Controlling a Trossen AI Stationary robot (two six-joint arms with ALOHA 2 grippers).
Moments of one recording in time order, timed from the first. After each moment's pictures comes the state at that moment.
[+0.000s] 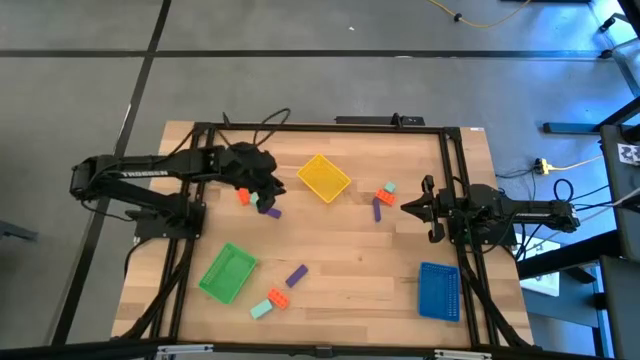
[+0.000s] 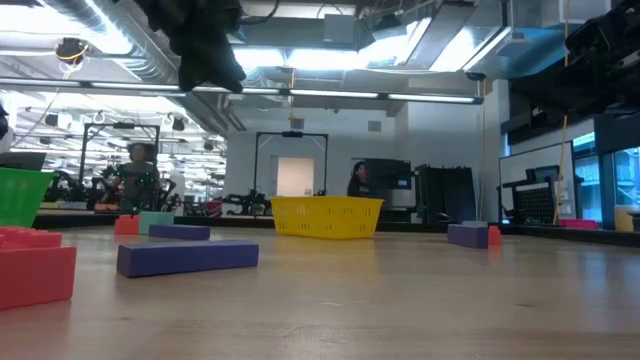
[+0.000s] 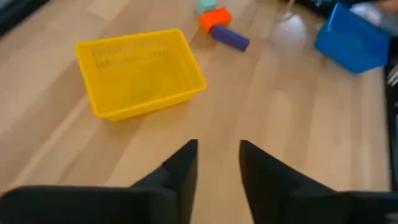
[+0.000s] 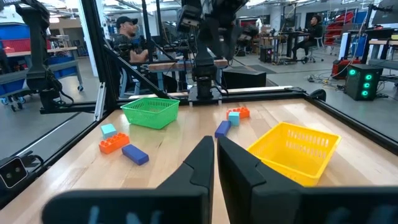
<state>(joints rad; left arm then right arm) 0.18 1.11 0.94 -0.53 0.04 -0.32 0.00 0.01 0.01 0.02 -0.03 0.07</state>
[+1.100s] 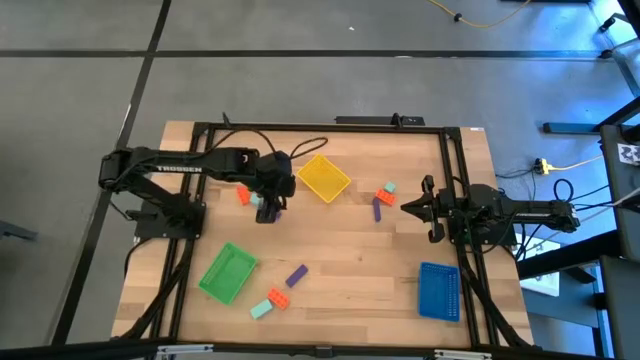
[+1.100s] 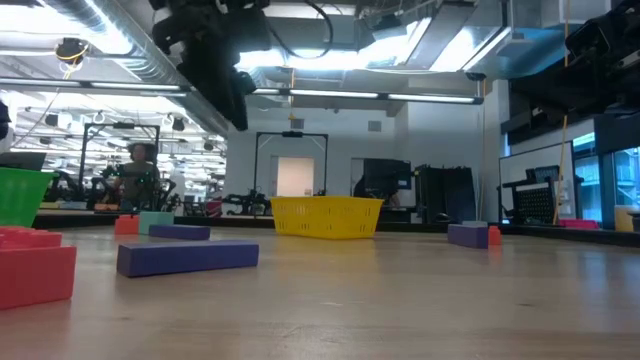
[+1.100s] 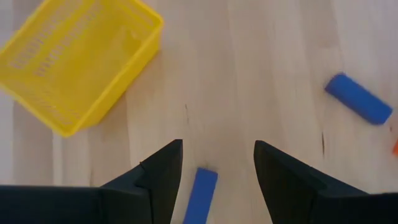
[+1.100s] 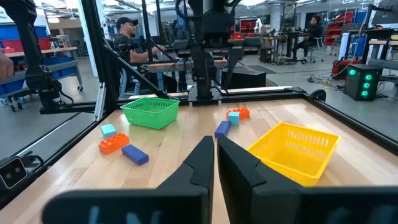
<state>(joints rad) 0.15 1.40 1.10 -0.73 0.12 0.22 0.00 0.01 0.01 0.02 -0.03 0.07</state>
